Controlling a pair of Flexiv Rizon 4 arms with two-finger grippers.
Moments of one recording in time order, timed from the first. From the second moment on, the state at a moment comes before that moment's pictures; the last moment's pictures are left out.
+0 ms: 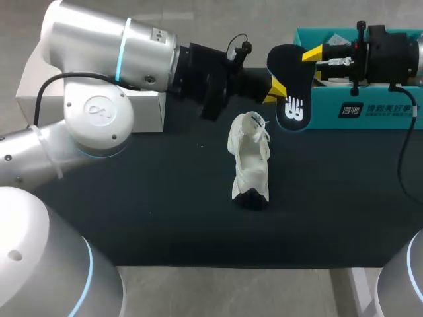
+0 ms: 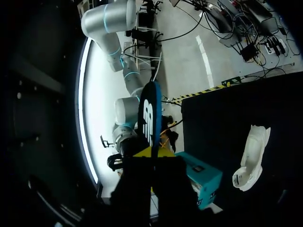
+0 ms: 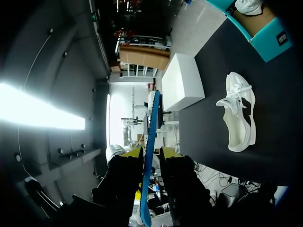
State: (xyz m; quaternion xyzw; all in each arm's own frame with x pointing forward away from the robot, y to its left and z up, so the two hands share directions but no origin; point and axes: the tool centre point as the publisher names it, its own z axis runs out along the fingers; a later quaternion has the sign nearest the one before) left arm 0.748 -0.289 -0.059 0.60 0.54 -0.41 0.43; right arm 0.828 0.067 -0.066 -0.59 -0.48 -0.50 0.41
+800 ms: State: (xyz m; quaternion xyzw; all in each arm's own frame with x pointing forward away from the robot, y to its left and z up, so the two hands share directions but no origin) left arm 0.784 -0.250 -0.048 0.65 0.58 -0.38 0.31; right arm 0.820 0.068 -0.097 -0.61 -0.49 -0.47 0.40
